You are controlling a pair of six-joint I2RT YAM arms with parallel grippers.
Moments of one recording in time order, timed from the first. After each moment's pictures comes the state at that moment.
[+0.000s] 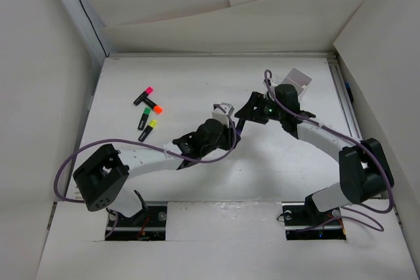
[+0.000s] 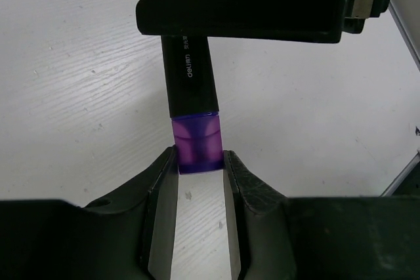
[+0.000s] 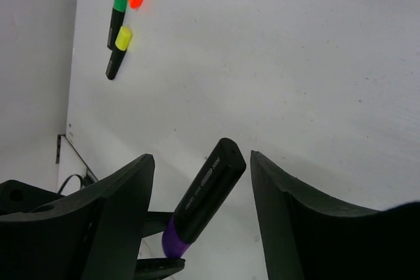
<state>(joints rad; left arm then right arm) -0.98 1.45 0.78 0.23 -0.17 -0.54 0.37 1.46 0.86 0.08 -0.48 0.64</state>
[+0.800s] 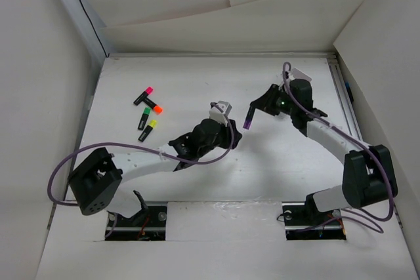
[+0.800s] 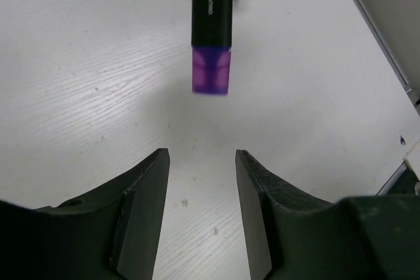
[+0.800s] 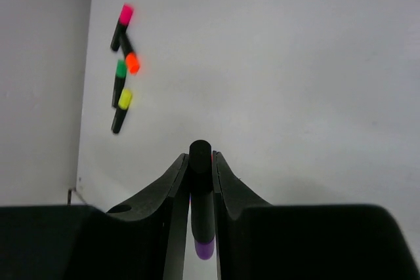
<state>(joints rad) -0.98 1.42 0.76 0.27 -0.18 -0.53 0.28 1.43 0.87 0.10 -0.45 0.70</state>
